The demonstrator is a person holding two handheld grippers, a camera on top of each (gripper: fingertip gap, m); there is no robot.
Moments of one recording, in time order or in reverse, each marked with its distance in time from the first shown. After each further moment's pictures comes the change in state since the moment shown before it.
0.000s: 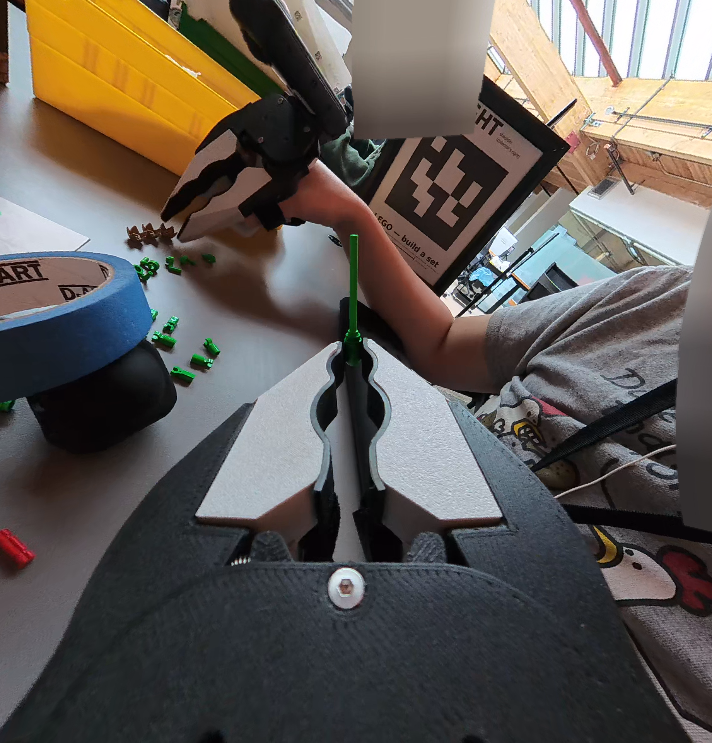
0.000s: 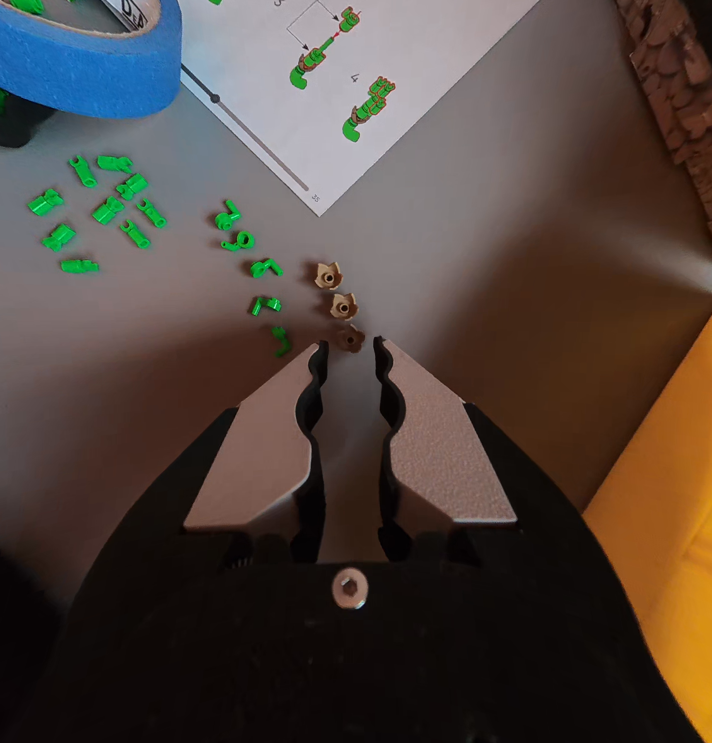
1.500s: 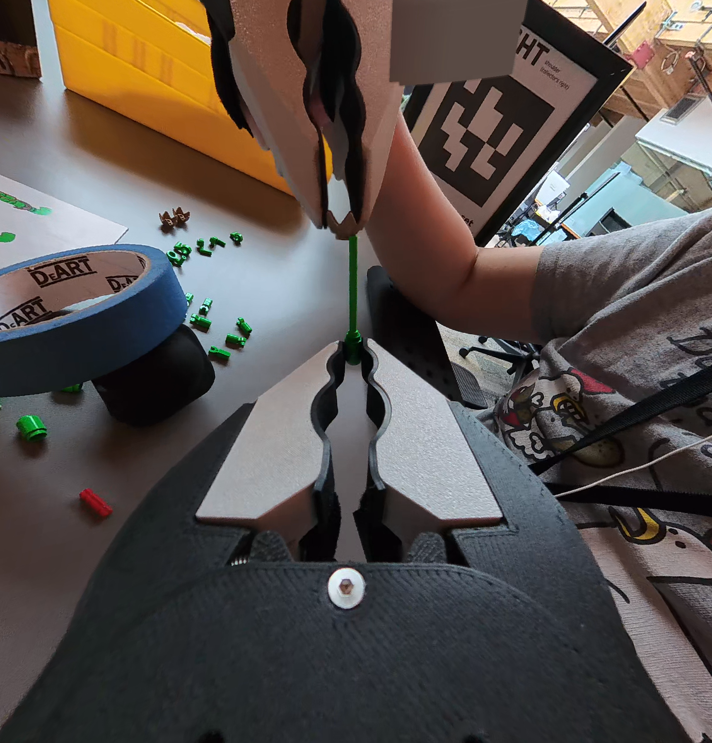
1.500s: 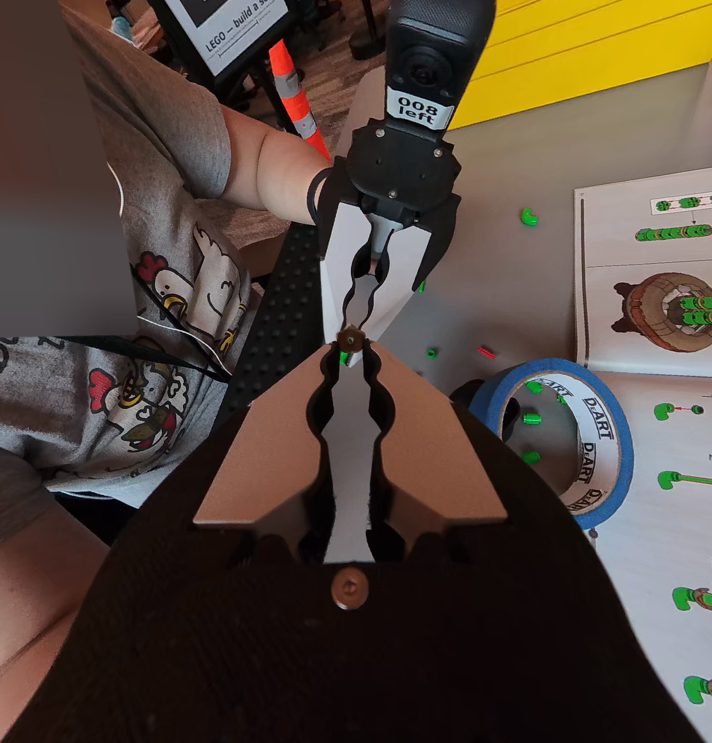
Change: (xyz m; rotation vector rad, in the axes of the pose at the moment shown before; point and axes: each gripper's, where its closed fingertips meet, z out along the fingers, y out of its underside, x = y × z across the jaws) left arm -0.009 0.008 -0.010 -0.100 -0.077 0.088; right arm -0.199 -0.143 -0.069 0.222 -1.009 -0.416
